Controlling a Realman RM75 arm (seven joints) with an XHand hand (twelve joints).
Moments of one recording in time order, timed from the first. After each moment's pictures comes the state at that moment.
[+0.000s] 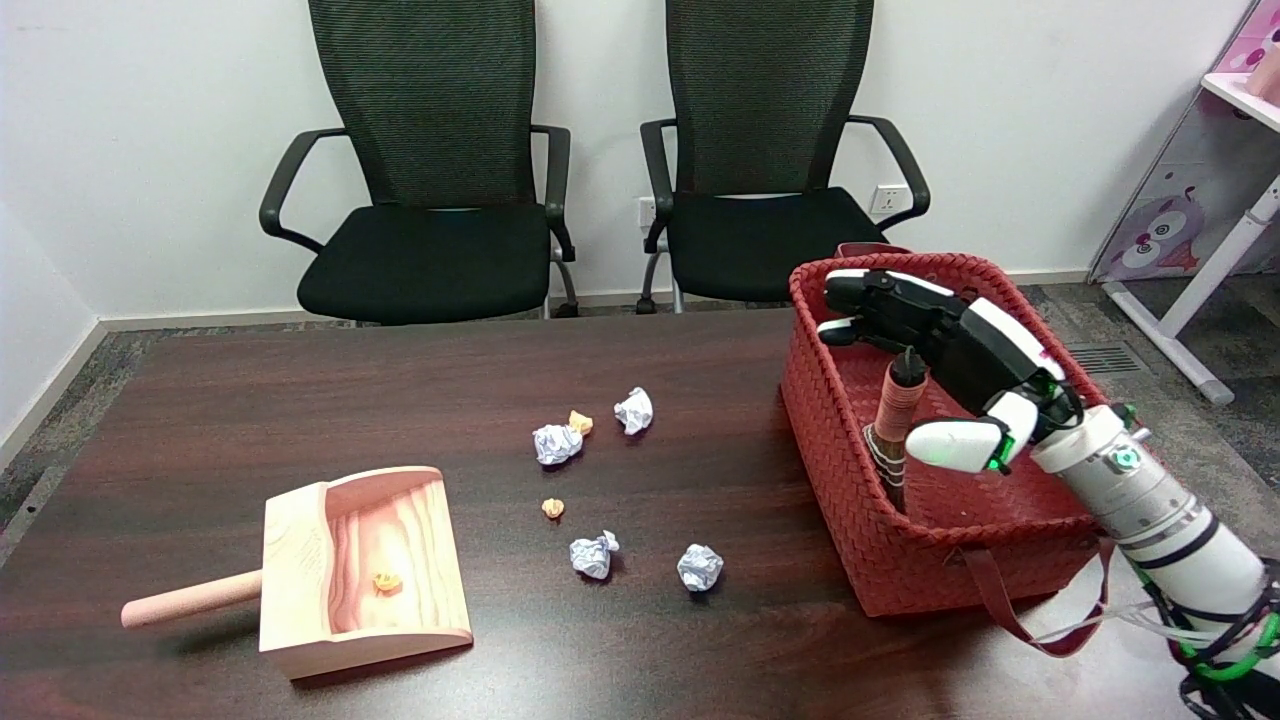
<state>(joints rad) -0.48 -0.61 1.34 -1.38 0.65 -1.15 -1.61</state>
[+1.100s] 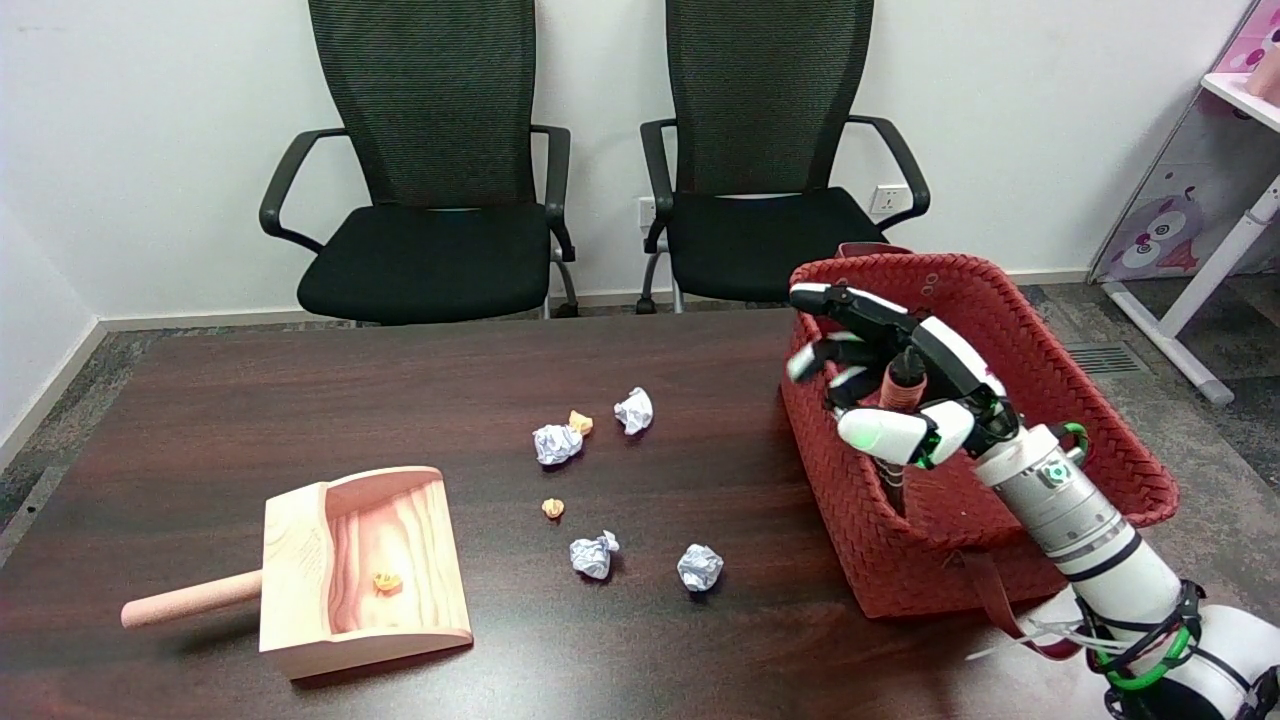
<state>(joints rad) -0.33 -0.71 1.17 -1.35 0.71 -1.11 -1.68</state>
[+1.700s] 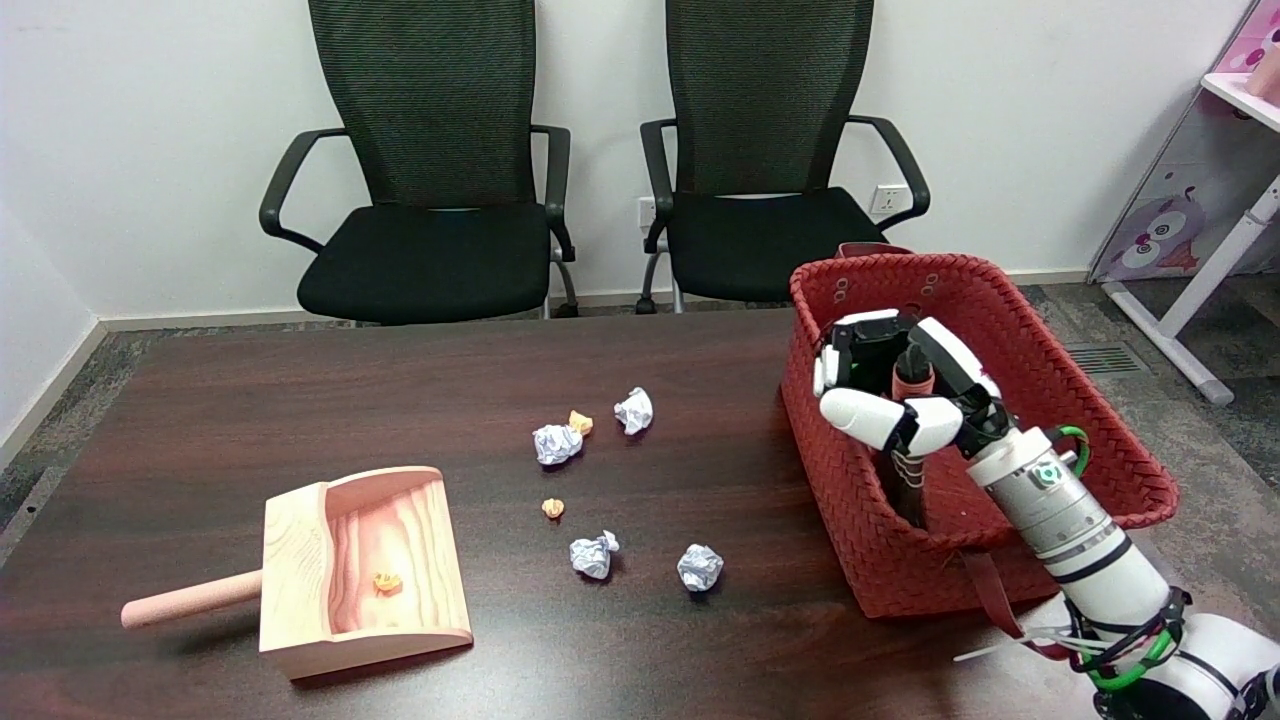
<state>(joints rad) -0.32 -0.72 1.14 -1.37 0.78 -1.09 -1.76</state>
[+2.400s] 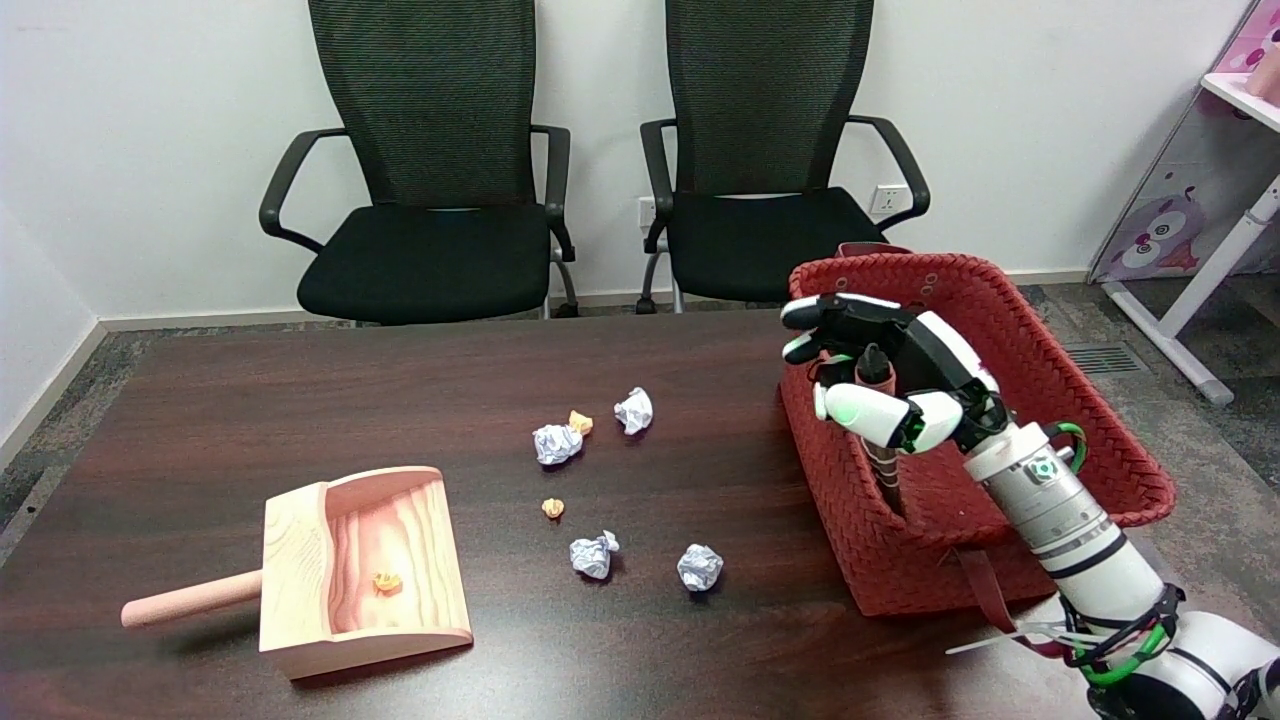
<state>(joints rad) -0.31 -0.72 1.13 -1.39 0.81 -1.08 -1.79</state>
